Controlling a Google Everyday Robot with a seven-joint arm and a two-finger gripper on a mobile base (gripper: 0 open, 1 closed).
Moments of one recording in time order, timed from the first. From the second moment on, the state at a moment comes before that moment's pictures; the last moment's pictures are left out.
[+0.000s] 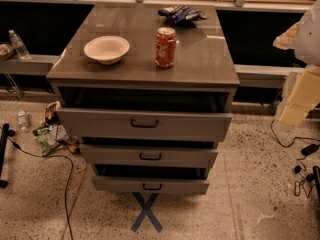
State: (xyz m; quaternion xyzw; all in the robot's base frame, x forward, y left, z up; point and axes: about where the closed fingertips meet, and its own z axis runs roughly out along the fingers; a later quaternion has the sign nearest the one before) arm 0.438 -0.216 0.980 -0.60 0.78 -0.04 0.17
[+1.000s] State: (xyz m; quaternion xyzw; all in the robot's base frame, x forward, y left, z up) arm 0.528 -0.166 1.000 -0.55 0.79 0.04 0.28
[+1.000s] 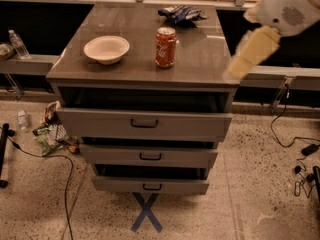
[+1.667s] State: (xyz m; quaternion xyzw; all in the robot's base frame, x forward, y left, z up) arm 0.588 -0.075 0.977 -0.40 0.79 0.22 0.41
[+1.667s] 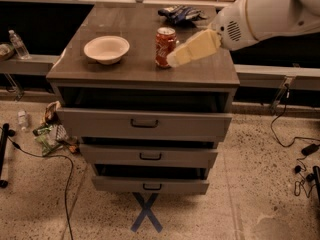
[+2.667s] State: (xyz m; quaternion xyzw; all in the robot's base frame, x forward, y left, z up) arm 0.613 -0.061 0.979 -0.37 0.78 0.22 0.46
